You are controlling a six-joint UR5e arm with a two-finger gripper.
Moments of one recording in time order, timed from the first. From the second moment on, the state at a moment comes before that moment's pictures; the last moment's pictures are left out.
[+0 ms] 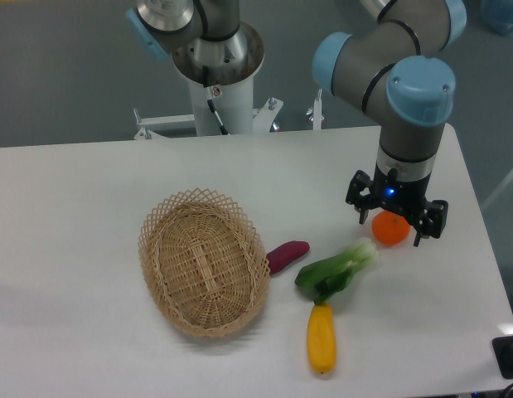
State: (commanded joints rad) arm 2.65 -1.93 -1.48 -1.10 1.53 1.23
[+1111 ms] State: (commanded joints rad) arm 2.63 -2.07 -1.49 -1.02 1.53 1.45
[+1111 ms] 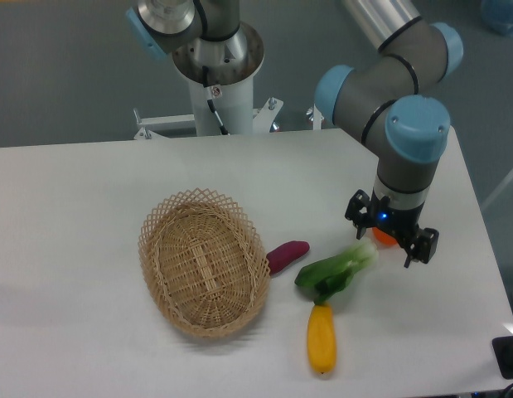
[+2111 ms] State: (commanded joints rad) arm 2.59 -2.10 -1.65 -0.87 1.53 1.45
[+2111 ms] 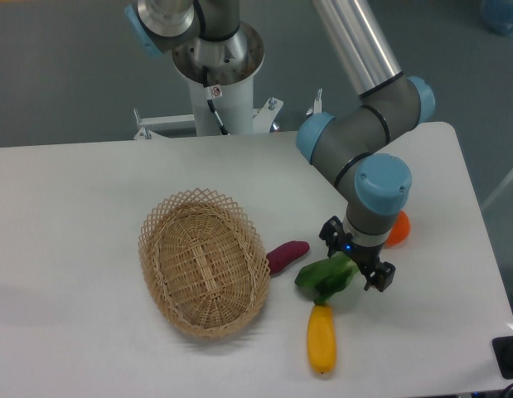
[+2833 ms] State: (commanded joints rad) arm 2.59 -2.10 -1.67 -0.80 1.53 1.45
